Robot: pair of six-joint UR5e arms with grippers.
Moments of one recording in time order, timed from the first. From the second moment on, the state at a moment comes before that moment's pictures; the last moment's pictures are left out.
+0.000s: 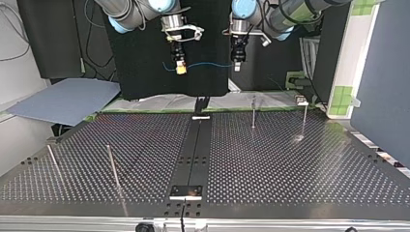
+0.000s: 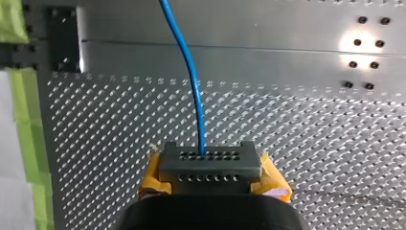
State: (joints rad) left arm -0.53 -2.13 -2.28 -2.00 -2.03 -1.66; right arm 2.38 -1.06 2.02 -0.86 1.84 1.58
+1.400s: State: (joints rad) left arm -0.32 -2.36 -2.29 -1.76 -1.98 -1.79; right arm 2.37 -0.86 1.79 -0.86 1.77 1.62
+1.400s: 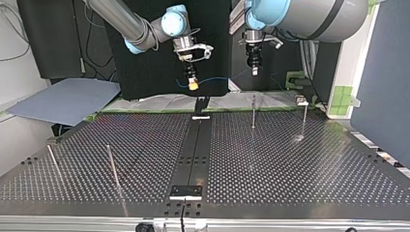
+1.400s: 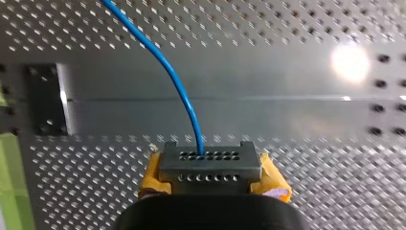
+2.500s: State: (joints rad) left arm -0.15 -2.38 -2.26 -1.71 -1.83 -1.71; right arm 2.32 -0.56 1.49 -0.73 1.72 1.62
